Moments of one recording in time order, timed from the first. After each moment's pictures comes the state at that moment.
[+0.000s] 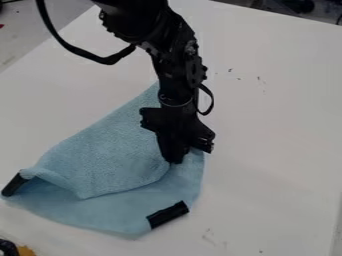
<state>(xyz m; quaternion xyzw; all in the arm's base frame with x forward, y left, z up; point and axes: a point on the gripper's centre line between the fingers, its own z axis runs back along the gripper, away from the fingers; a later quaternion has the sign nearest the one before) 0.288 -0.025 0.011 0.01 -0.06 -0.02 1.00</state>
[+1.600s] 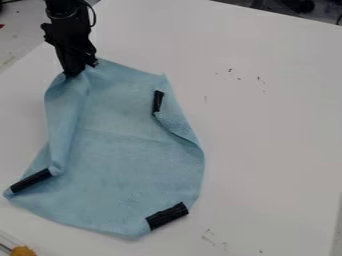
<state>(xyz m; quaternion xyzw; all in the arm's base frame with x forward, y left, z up) 0.342 0.195 0.051 0.09 -0.07 -0.06 0.99</state>
